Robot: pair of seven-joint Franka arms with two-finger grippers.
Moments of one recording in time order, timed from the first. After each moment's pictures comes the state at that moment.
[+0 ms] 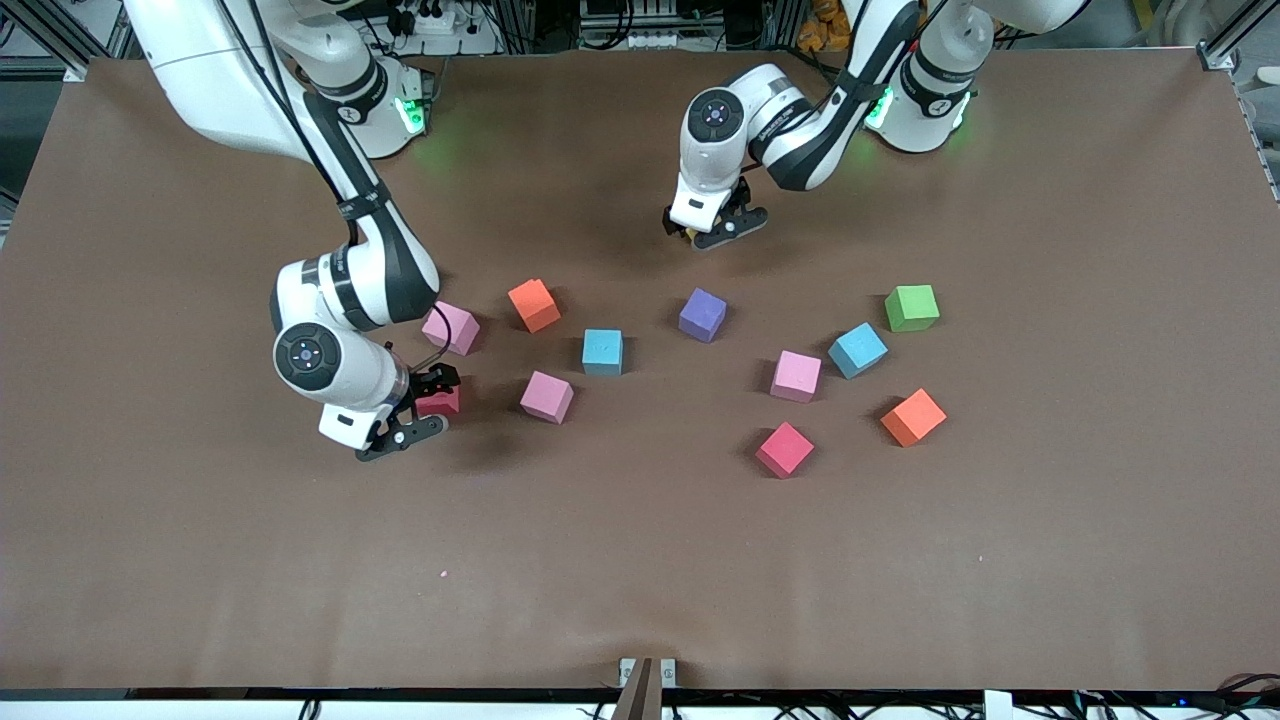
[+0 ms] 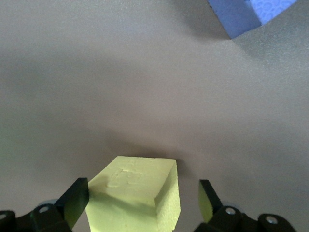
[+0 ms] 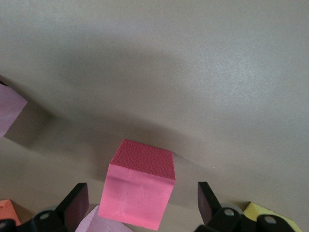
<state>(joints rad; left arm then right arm) -0.71 0.30 -0.29 -2.33 -0.06 2.50 -1.34 0.29 0.52 -0.01 -1.82 0.04 2.19 -0.13</state>
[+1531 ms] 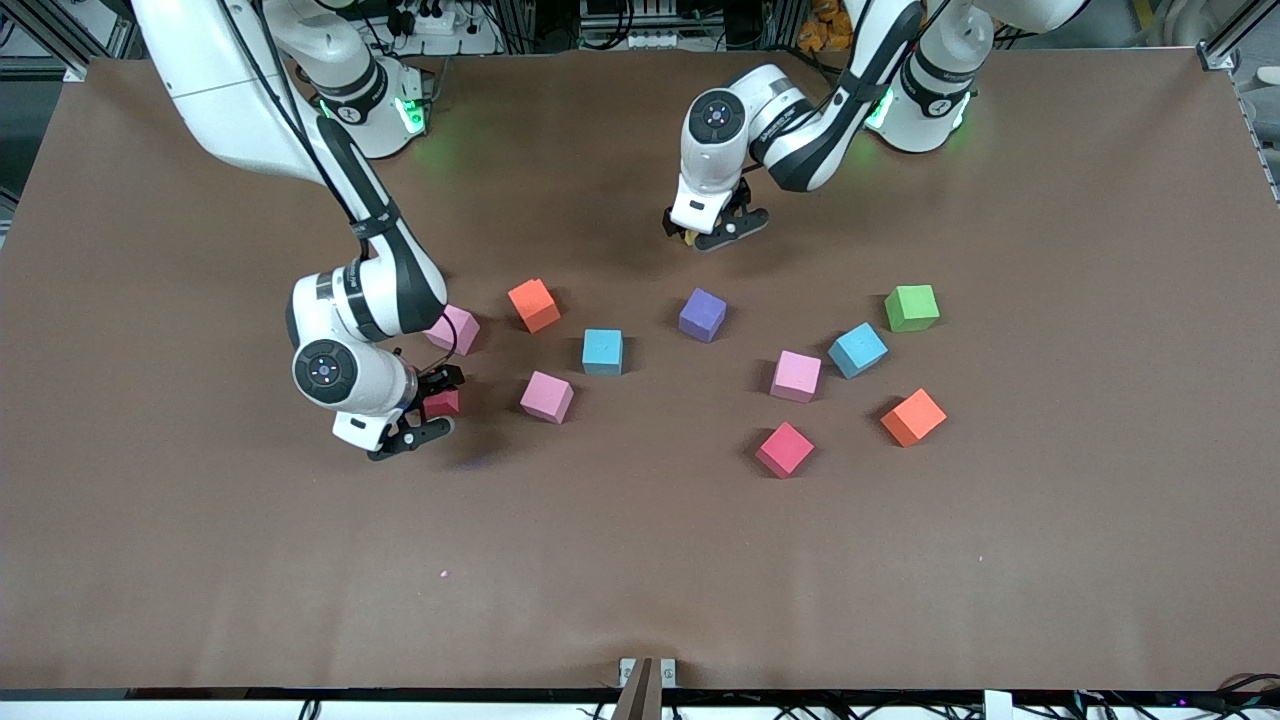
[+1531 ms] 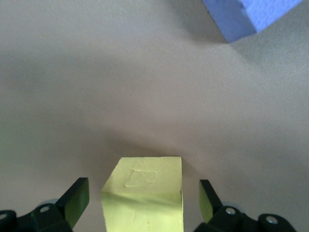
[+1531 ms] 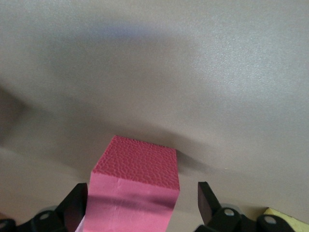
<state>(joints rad) -0.70 0.31 -0.31 -2.33 -0.06 2.52 -1.34 0.29 0.57 -0.02 -1.83 0.05 2.20 -0.13</state>
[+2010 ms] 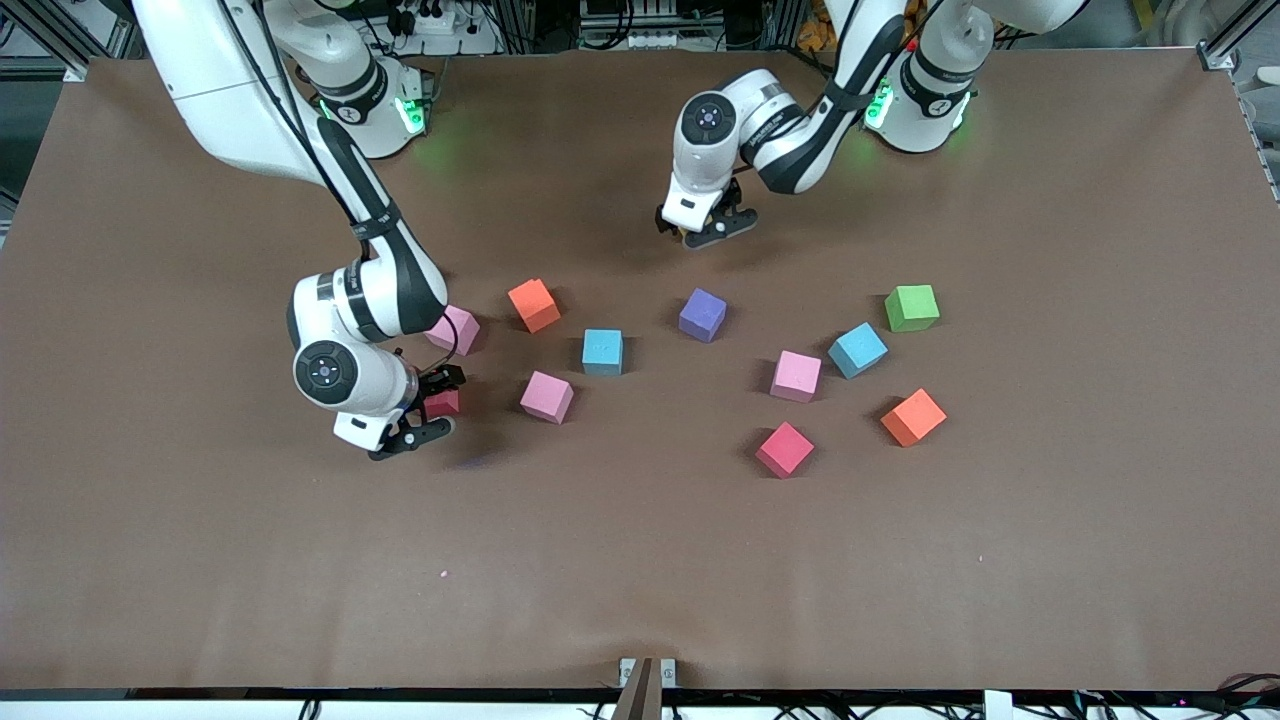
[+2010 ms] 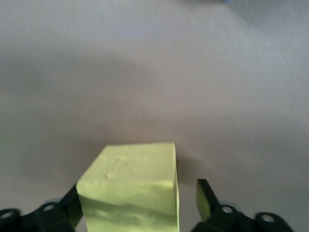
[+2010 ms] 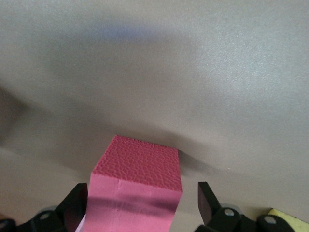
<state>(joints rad) -0.71 0.35 -0.34 -2.33 -0.06 2.56 -1.33 0.29 0.58 -0.02 -1.83 0.05 2.20 -0.13</state>
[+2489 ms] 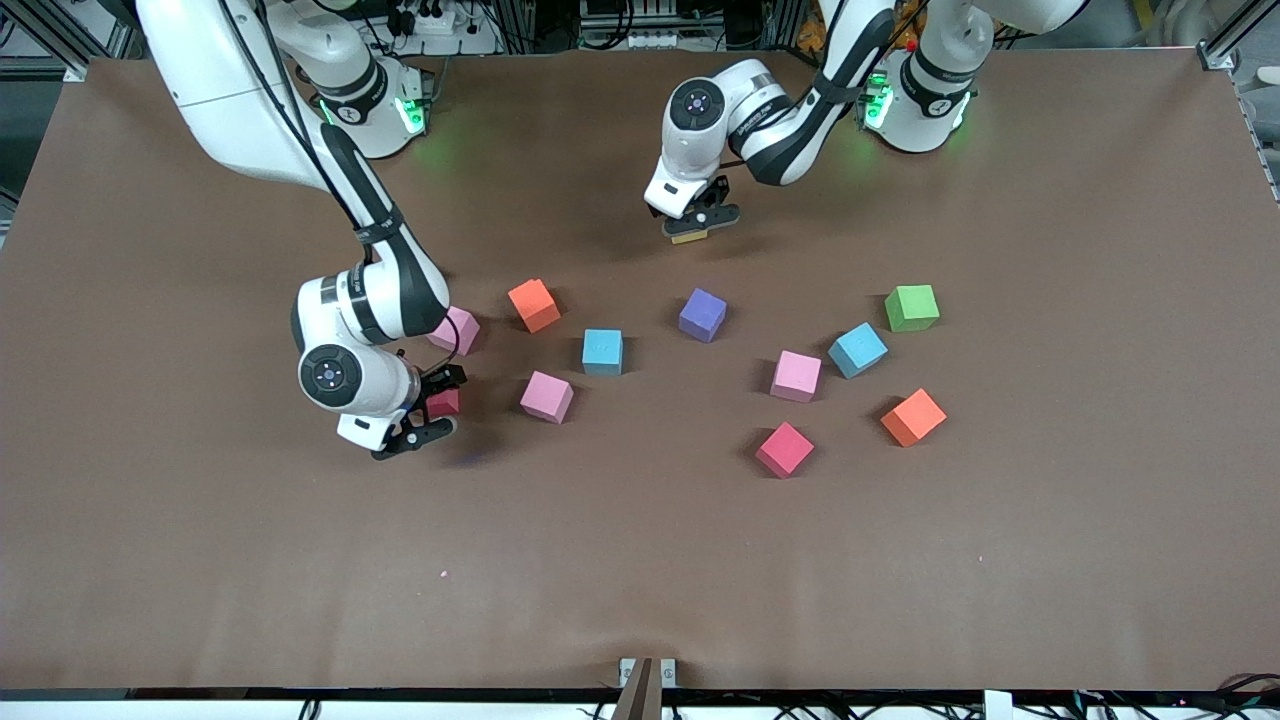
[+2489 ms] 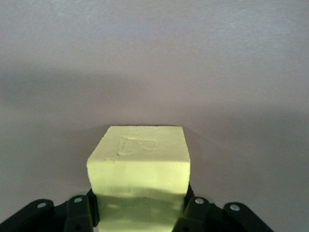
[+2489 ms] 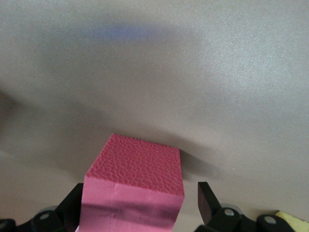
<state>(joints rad) -0.72 0.35 -0.36 -2.30 -0.06 2.57 -1.19 0.29 0.59 -0.02 -1.83 0.05 2.20 -0.13</state>
